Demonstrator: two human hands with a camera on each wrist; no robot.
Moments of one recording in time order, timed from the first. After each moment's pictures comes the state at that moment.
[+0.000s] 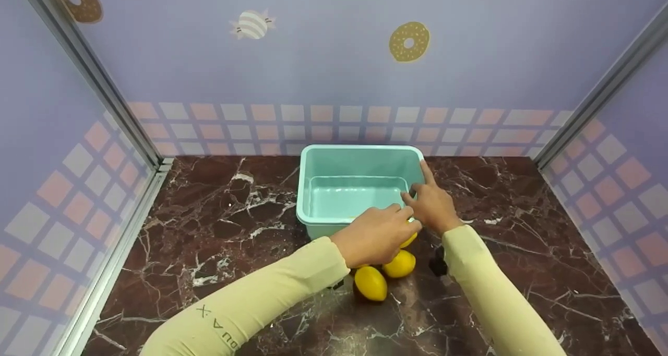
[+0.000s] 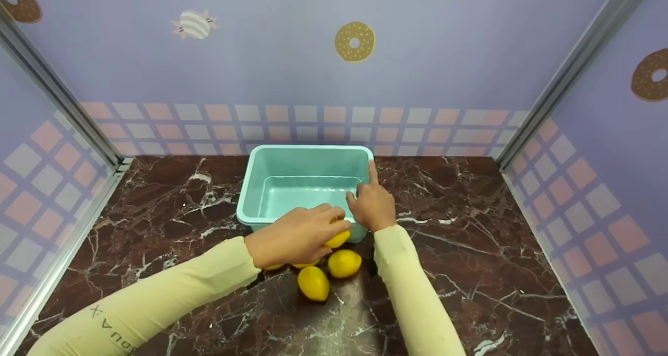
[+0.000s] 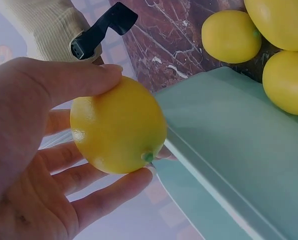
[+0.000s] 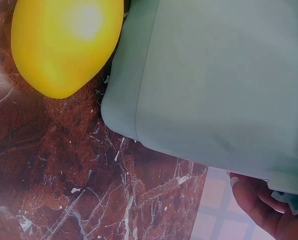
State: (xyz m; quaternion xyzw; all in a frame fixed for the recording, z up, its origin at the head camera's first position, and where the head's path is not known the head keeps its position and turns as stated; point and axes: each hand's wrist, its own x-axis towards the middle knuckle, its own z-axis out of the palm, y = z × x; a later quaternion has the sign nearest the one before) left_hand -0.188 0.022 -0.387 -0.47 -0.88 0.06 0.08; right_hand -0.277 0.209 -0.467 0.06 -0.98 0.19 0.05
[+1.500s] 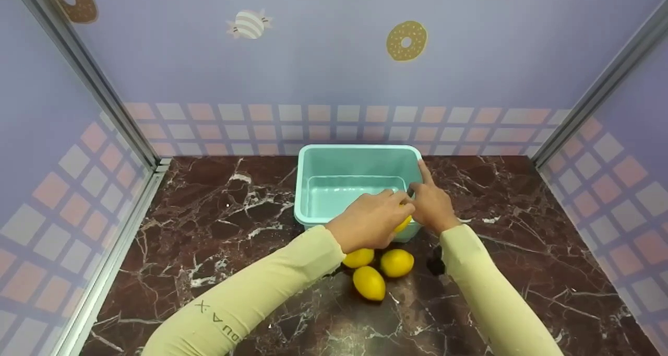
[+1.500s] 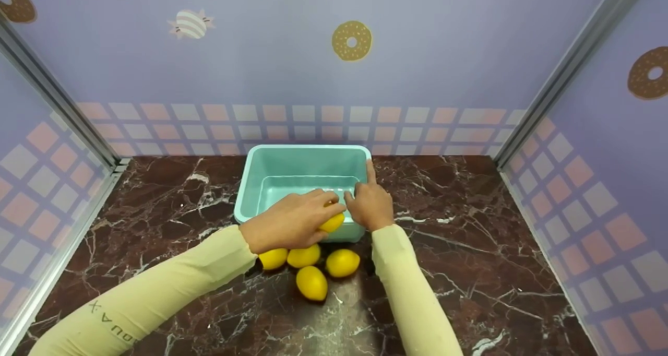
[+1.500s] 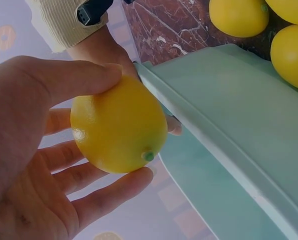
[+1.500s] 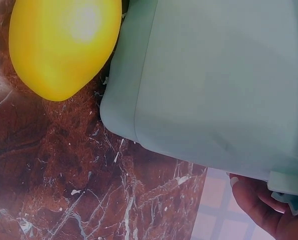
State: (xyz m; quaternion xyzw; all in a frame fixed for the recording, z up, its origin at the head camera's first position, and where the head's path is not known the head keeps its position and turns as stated) left_hand -0.207 0.019 -0.376 -0.46 -0.89 0.02 0.07; right_hand -0.276 0.210 -0.466 0.08 -0.98 0.15 0.07
